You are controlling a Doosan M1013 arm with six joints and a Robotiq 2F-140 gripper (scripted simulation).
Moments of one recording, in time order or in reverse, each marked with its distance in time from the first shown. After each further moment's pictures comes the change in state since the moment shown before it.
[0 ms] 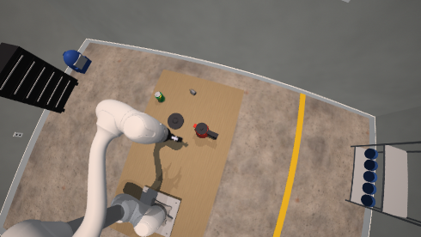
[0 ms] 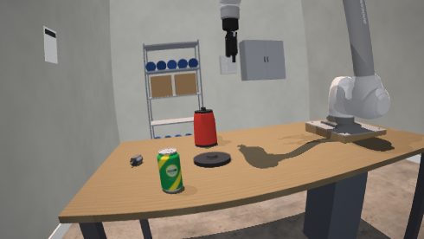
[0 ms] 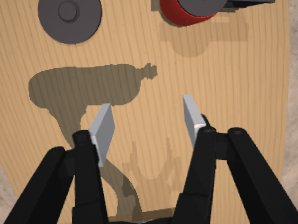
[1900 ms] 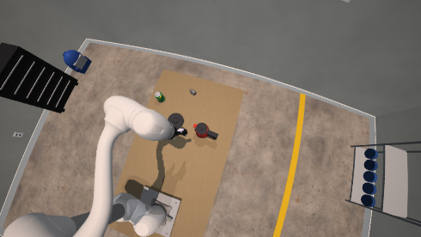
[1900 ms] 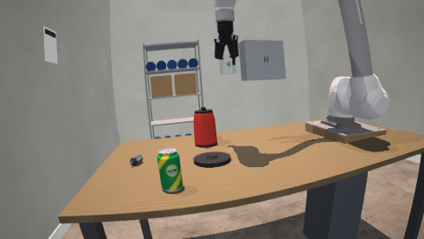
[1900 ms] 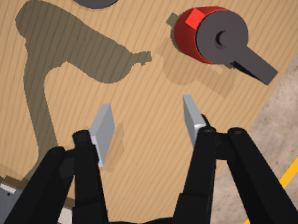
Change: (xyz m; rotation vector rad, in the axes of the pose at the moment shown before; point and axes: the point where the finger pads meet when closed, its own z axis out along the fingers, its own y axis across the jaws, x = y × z) arm 0.019 0.019 0.010 0.005 -0.005 -0.591
